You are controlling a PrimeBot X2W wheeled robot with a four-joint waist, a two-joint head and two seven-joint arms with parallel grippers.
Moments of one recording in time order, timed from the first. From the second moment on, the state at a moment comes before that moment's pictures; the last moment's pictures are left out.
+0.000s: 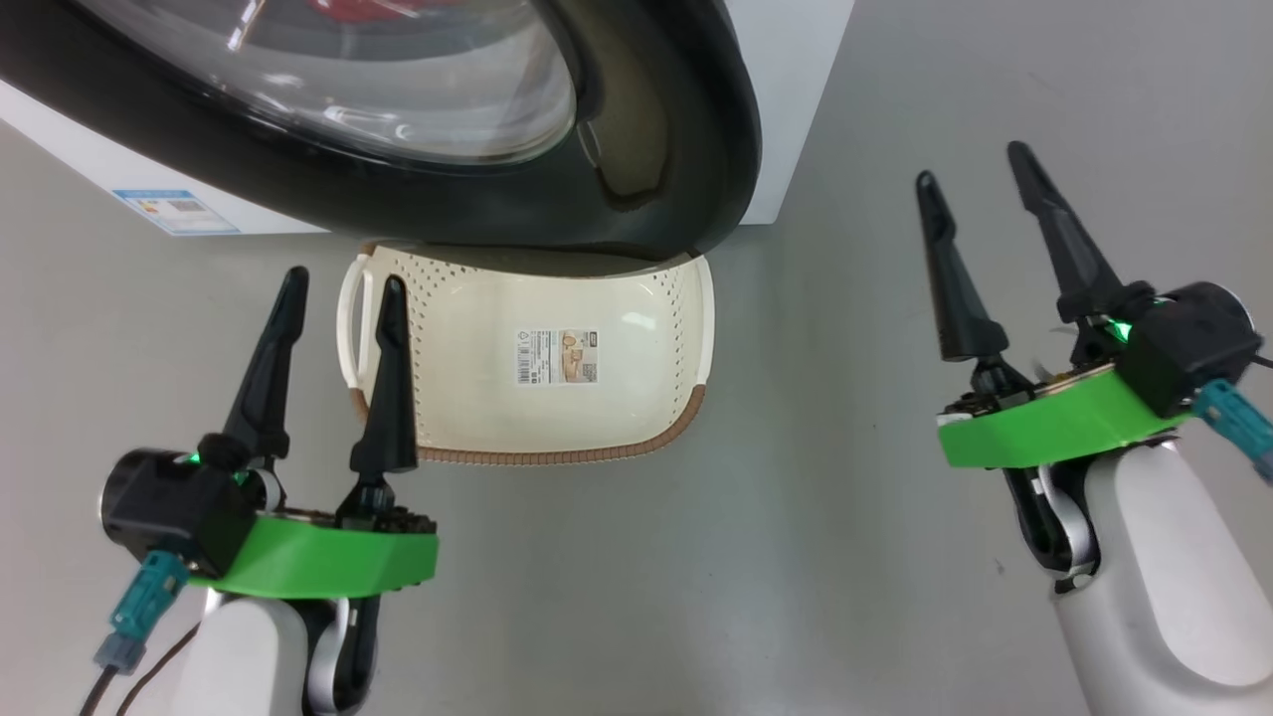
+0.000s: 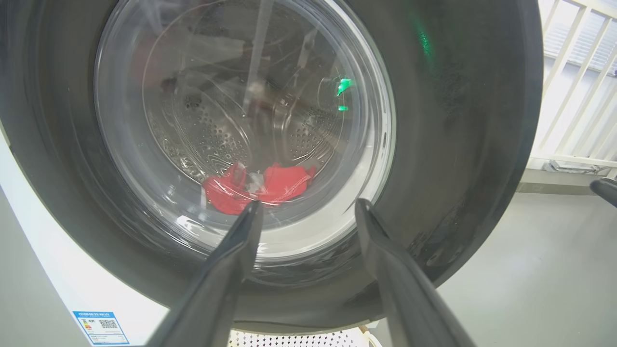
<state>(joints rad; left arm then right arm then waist) -0.34 0.03 -0.07 0.07 -0.24 -0.06 -0.26 -0.44 -0.06 0.08 0.18 0.20 0.12 -0.26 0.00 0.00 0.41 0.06</state>
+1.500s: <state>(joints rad) -0.33 0.03 -0.09 0.07 -0.24 -0.04 -0.26 -0.38 -0.06 0.14 0.18 0.31 0.12 -0.26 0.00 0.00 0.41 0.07</state>
